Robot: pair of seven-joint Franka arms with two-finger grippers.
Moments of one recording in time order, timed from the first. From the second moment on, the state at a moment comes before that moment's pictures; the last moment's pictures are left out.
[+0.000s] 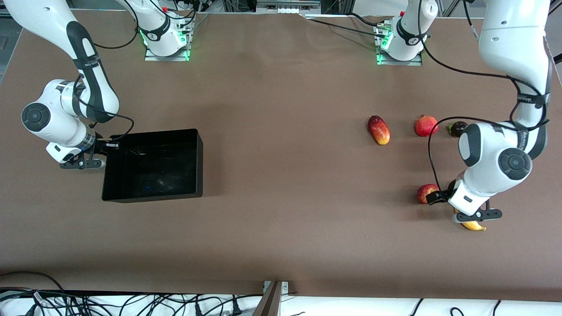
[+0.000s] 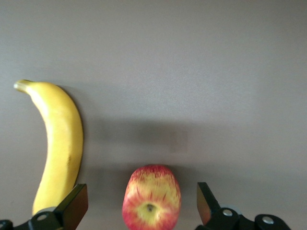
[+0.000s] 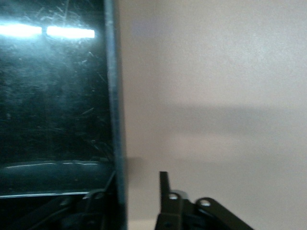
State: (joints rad) left arm -0.06 0.63 0.09 -1.65 0.00 2.36 -0.11; right arm 0.12 0.36 -0.27 -2.17 0.01 2.47 -0.23
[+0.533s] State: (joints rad) left arm -0.06 0.72 0.08 -1.71 0.00 2.52 -0.13; right arm 0.13 0.33 -0.12 -1.97 0.02 2.26 -0.19
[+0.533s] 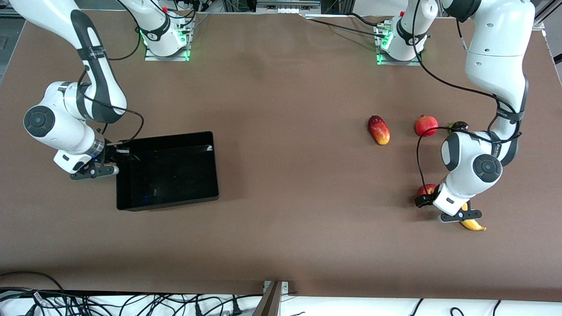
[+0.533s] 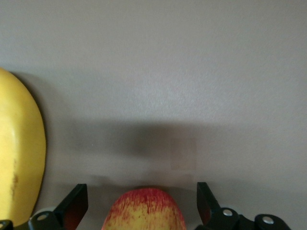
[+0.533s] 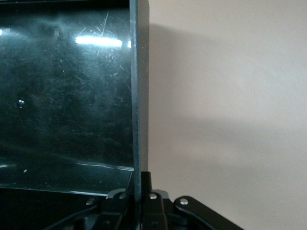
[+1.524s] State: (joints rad) left arm -0.07 0.62 0.07 -1.81 0.00 2.48 -0.15; right arm 0.64 0.52 -0.08 -1.64 0.09 2.16 0.48
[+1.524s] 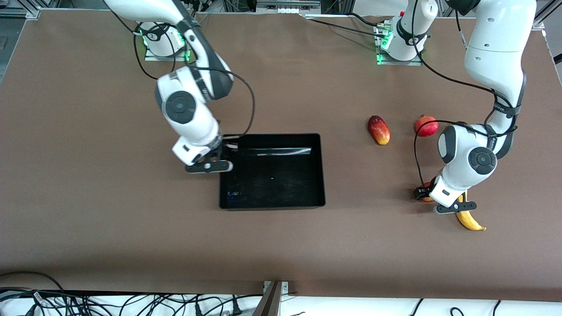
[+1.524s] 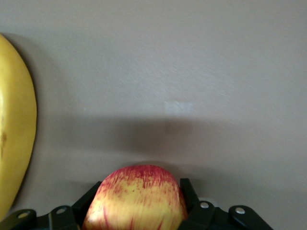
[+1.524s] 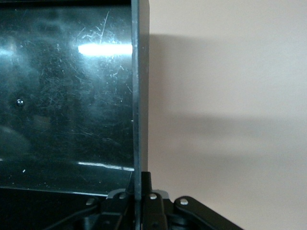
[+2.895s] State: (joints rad) left arm -0.24 0.36 -0.10 -1.84 0.00 2.13 -0.70; right arm 0.85 0.74 -0.10 -1.46 0.09 2.37 0.77
